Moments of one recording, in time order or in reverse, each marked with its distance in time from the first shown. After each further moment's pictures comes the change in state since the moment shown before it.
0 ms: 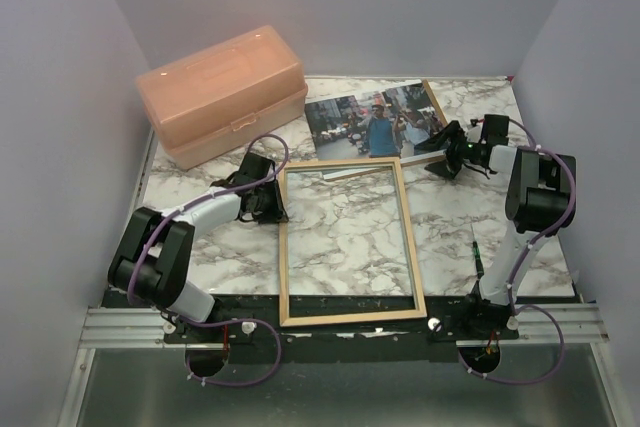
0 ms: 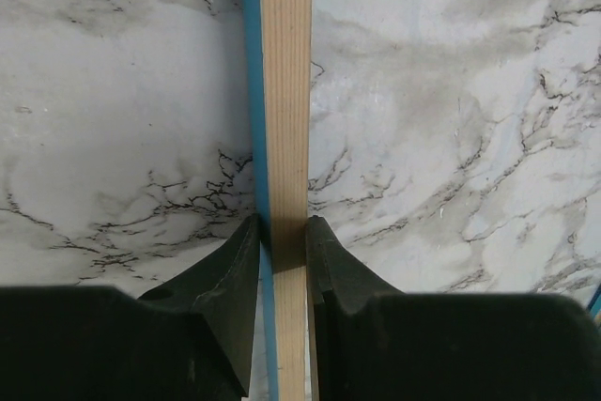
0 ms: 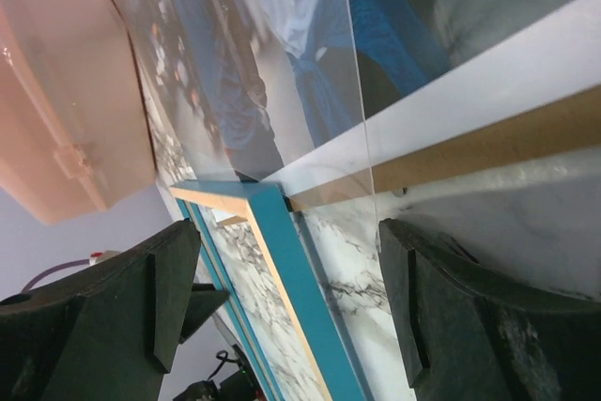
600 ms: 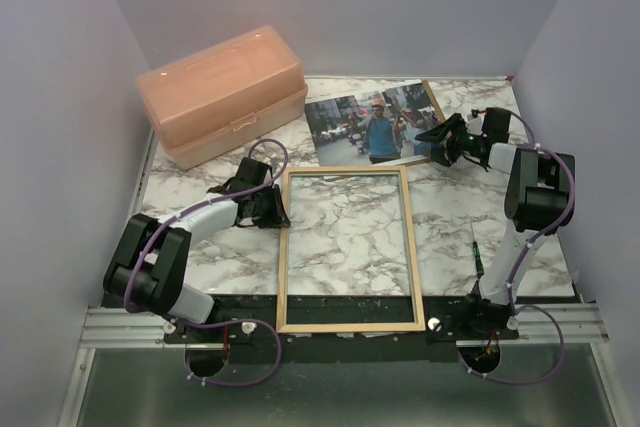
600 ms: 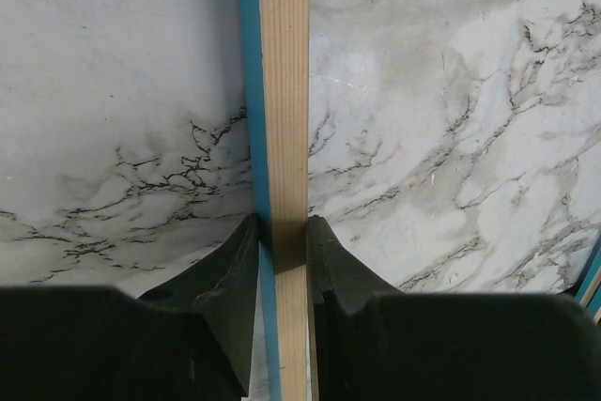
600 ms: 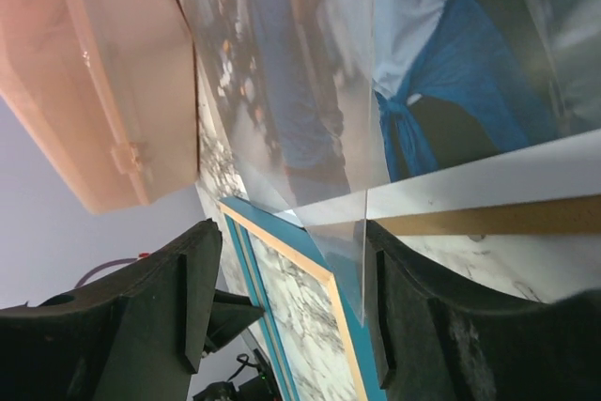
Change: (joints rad) left arm 0.003 -0.048 -0.064 0.037 0.085 0.023; right arm 0.000 0.010 0.024 0.121 -0.071 0.091
